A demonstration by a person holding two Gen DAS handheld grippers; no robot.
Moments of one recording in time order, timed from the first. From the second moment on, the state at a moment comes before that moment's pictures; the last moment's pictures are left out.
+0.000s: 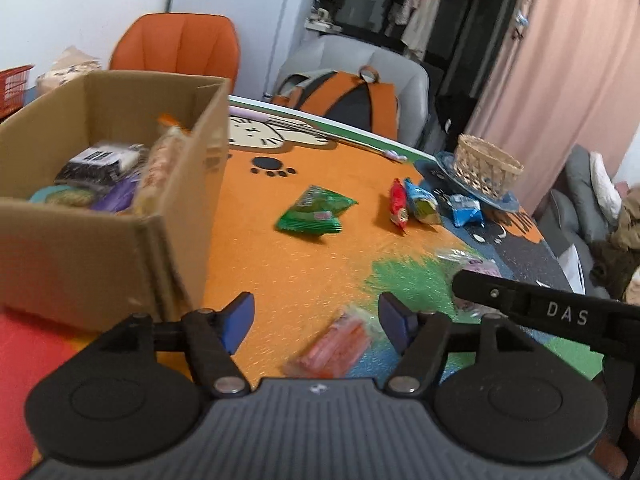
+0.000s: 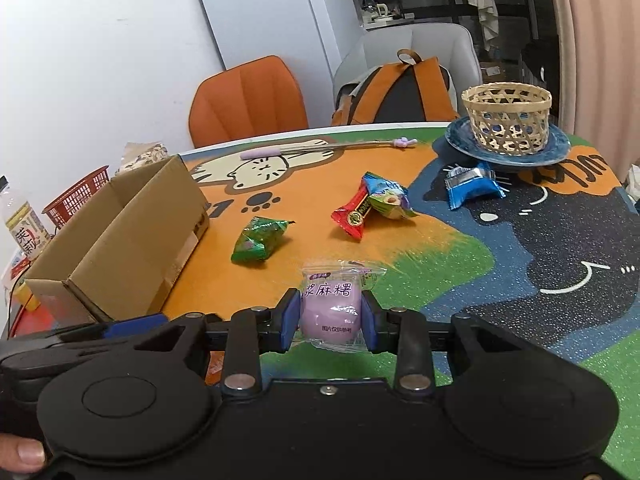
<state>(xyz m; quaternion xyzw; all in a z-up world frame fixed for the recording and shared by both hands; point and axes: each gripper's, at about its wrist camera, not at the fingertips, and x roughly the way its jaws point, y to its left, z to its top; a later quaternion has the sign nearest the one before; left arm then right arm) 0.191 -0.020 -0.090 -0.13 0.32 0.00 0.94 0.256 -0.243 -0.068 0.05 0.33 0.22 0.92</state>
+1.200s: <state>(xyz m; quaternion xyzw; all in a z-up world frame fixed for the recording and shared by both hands) 0.179 -0.018 -0.101 -0.11 0.32 -0.04 0.94 0.249 -0.228 -0.093 0.03 0.36 0.23 0.90</state>
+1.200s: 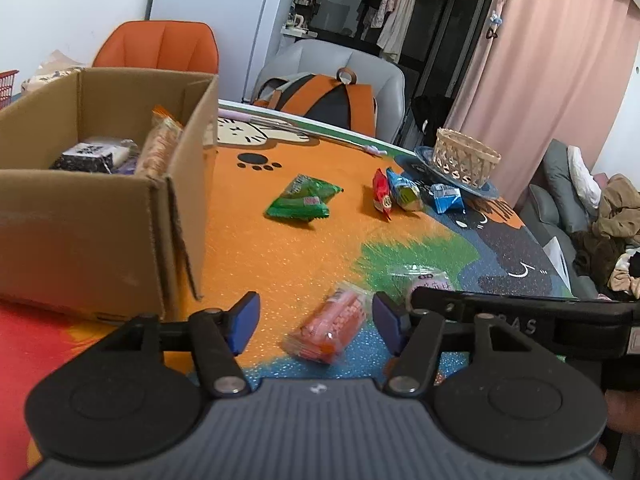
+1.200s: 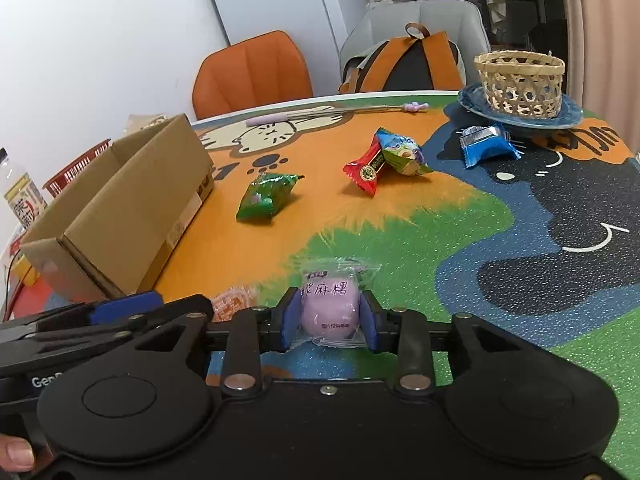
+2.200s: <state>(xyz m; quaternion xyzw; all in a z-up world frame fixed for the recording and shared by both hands) 0.180 -0.030 -0.063 -0.06 0.29 -0.03 0.95 0.236 -0.226 -0.052 0.02 0.30 0.26 0.92</state>
